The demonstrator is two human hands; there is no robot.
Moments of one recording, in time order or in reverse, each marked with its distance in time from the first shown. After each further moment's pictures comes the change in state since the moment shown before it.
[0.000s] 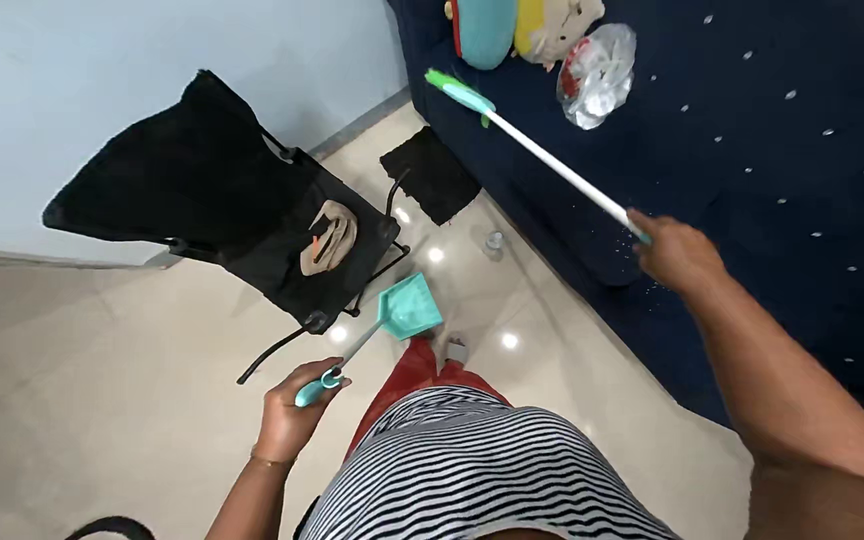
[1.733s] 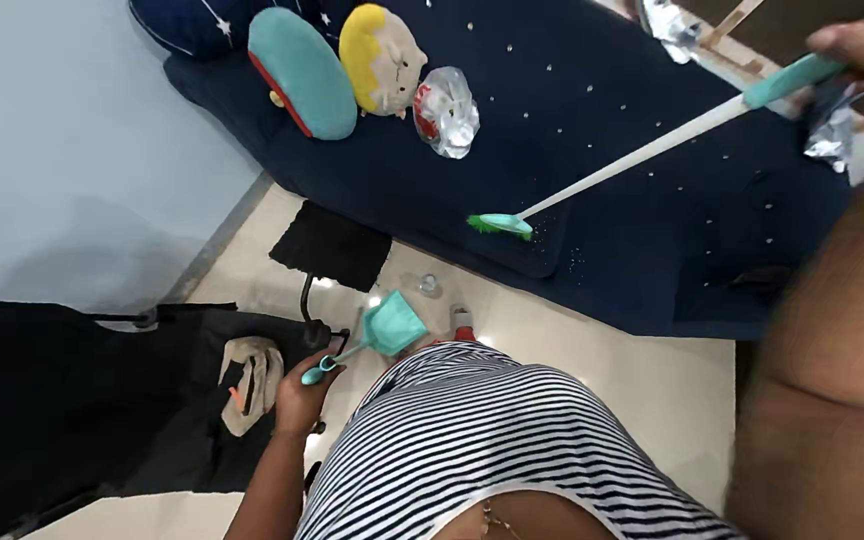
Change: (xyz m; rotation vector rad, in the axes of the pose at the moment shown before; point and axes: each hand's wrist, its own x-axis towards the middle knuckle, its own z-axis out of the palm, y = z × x) left_hand 0.273 -0.017 0.081 -0.046 -0.313 0.060; right_hand -0.041 0.148 -0.230 0.455 1.032 0.151
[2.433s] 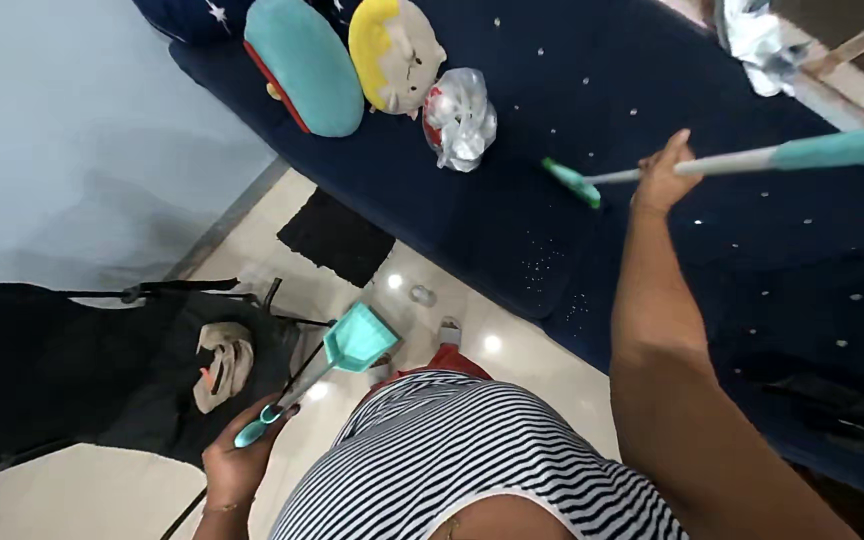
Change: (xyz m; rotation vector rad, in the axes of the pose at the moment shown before) left_hand -0.017 0.106 0.080 0.116 0.280 -0.171; right_hand 0.077 0.234 0.281 0.759 0.352 0.252
